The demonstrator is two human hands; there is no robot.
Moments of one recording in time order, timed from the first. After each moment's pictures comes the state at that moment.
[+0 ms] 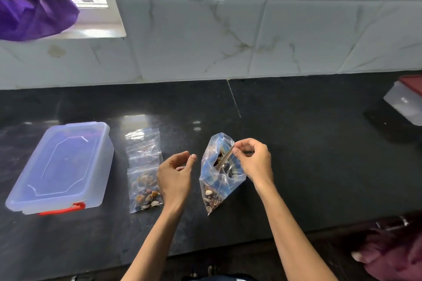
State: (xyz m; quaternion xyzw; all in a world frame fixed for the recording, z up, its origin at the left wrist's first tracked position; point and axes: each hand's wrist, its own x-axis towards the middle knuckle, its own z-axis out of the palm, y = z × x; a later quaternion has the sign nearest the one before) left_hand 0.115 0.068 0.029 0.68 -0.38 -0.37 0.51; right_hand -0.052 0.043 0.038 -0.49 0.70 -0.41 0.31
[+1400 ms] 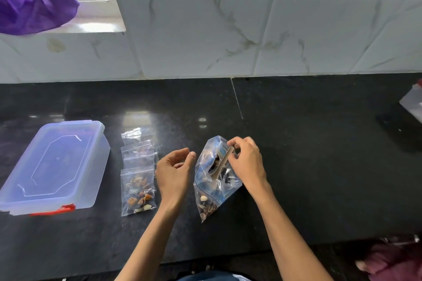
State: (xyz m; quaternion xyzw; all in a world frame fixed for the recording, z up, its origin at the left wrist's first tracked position) left_hand 0.103 0.051 0.028 0.67 -0.35 -0.39 0.52; right_hand -0.056 0.014 0.022 -0.66 0.68 -0.26 0.21
